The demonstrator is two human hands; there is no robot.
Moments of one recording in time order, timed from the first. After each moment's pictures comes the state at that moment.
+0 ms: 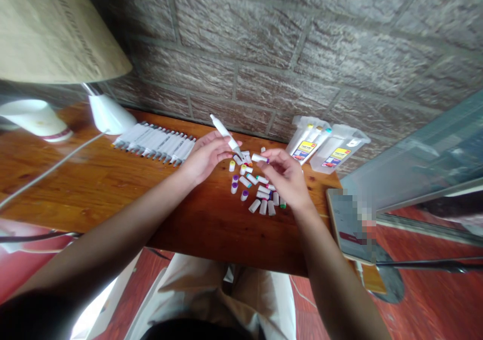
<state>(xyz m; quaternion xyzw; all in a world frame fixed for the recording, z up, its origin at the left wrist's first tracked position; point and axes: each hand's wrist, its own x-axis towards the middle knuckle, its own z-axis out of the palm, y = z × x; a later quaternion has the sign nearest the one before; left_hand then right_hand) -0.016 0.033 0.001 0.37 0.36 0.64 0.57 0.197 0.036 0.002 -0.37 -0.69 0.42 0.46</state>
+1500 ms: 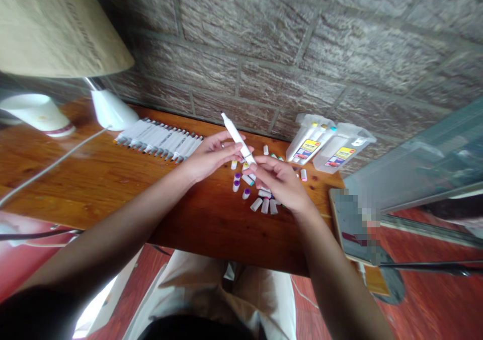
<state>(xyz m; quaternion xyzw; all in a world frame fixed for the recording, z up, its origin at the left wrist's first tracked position) -0.017 0.030 -0.006 0.48 0.30 0.57 0.59 0.189 0.031 0.000 -0.29 -0.67 0.59 0.36</state>
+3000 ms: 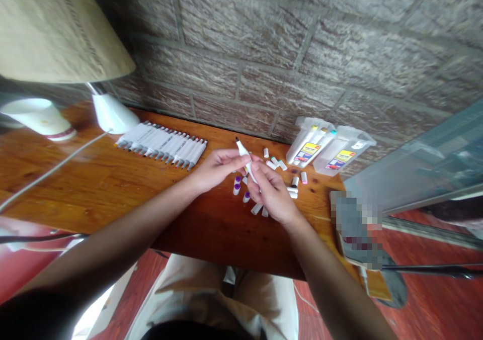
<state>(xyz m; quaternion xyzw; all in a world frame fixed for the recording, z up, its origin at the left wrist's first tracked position) -0.005 0.021 -0.015 0.57 0.32 0.53 0.54 0.167 0.010 -0.010 -0.27 -0.59 0.65 0.40</state>
